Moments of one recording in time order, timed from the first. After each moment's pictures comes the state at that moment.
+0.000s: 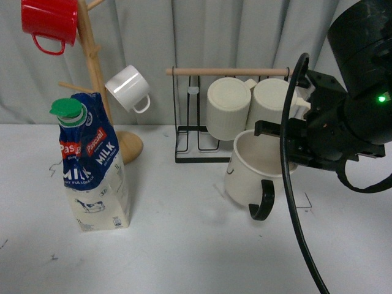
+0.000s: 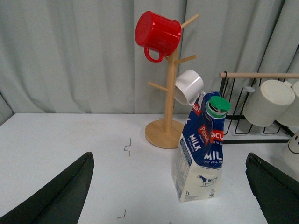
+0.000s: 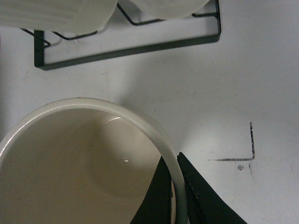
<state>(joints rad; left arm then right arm) 0.00 0.01 0.01 0.00 0.00 -0.01 0.25 1.99 1.19 -0.08 -0.05 0.34</state>
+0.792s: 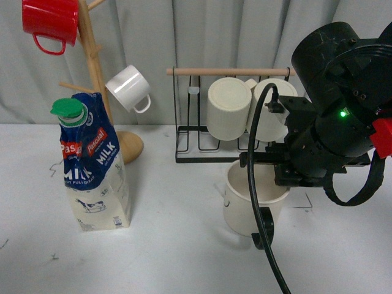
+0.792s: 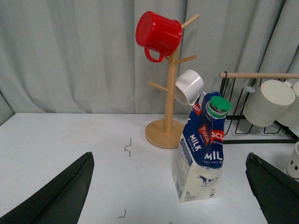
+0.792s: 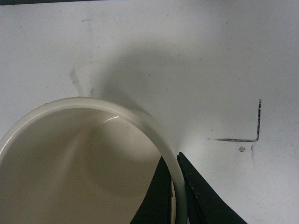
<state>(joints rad) 0.00 0.01 0.01 0.00 0.00 -0.01 0.29 2.07 1.27 -0.24 0.03 0.23</state>
